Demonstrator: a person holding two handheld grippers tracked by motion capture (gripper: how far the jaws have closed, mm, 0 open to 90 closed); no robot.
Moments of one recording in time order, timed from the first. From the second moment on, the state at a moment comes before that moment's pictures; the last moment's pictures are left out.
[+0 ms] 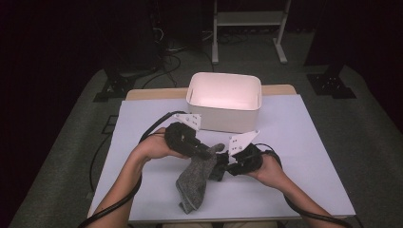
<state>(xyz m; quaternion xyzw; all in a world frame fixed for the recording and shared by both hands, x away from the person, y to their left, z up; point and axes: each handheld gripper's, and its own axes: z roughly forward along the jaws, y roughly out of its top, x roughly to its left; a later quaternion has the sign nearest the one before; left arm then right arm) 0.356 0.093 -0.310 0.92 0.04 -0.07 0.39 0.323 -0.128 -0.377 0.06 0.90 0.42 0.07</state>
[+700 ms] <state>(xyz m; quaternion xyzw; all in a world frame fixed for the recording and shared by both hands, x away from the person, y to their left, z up) 0.363 0.067 -0.352 0.93 0.04 -0.10 0.36 0.320 -0.165 -0.389 0.09 0.90 0.43 0.05</state>
